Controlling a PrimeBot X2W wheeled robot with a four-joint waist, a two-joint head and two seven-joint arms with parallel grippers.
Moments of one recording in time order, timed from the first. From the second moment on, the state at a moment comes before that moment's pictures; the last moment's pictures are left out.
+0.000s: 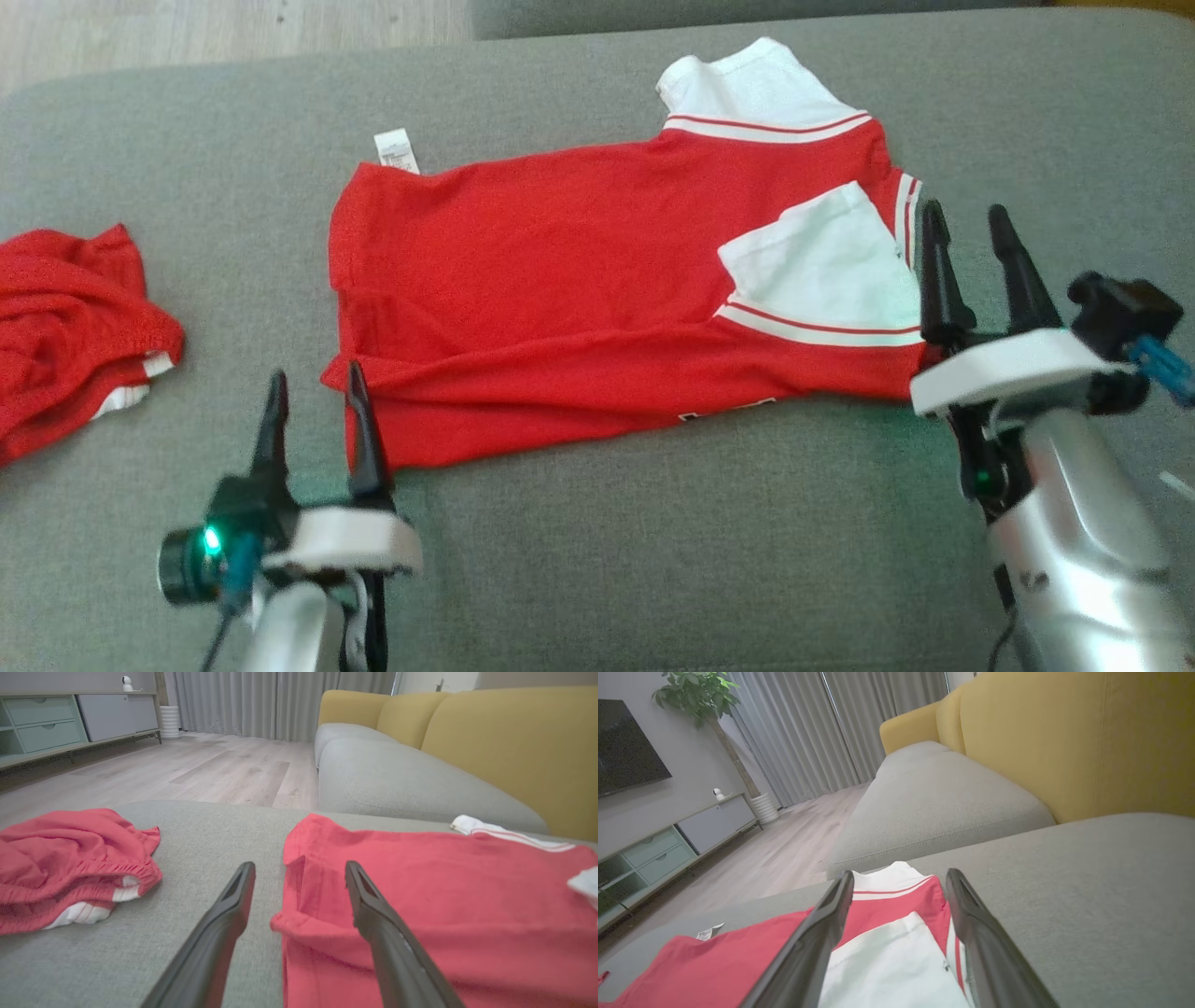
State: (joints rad) left arm -0.21 0.03 -0.13 0.38 -0.27 0.12 -0.26; right arm -0.46 -0.12 0.13 0.58 0.47 0.13 -0.25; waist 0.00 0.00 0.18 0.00
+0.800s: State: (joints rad) left arm 0.04 0.04 -0.14 0.40 -0.11 0.12 -0.26; right arm -0.11 -0.05 -0.01 0.46 0.10 0.13 -0.25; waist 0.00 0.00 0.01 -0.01
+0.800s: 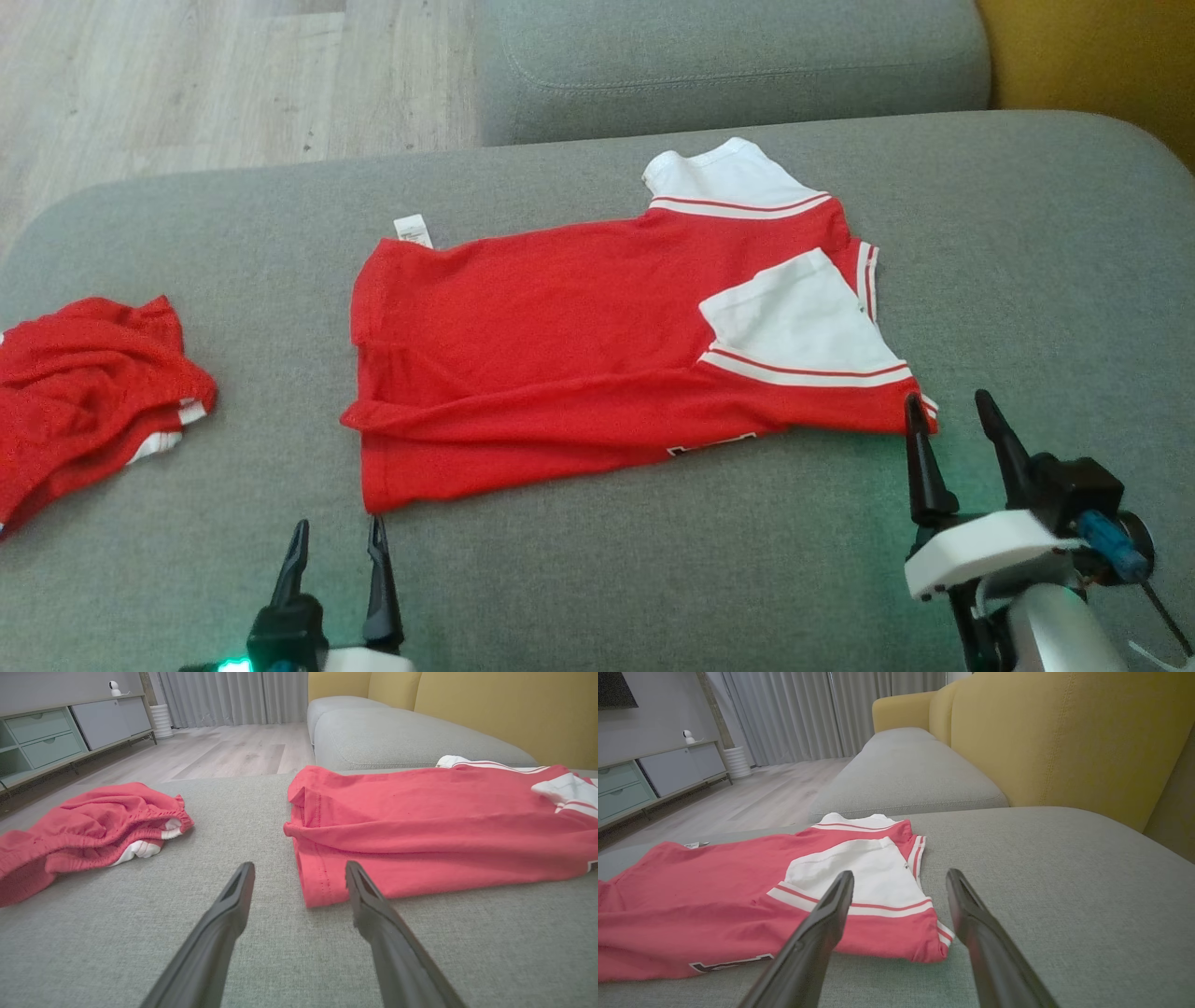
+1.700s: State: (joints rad) left arm -0.23 0.04 -0.16 0.72 -0.32 -0.03 -0.26; right arm -0.20 -0.05 -0.02 0.49 0.10 0.13 -0.25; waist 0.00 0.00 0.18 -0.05
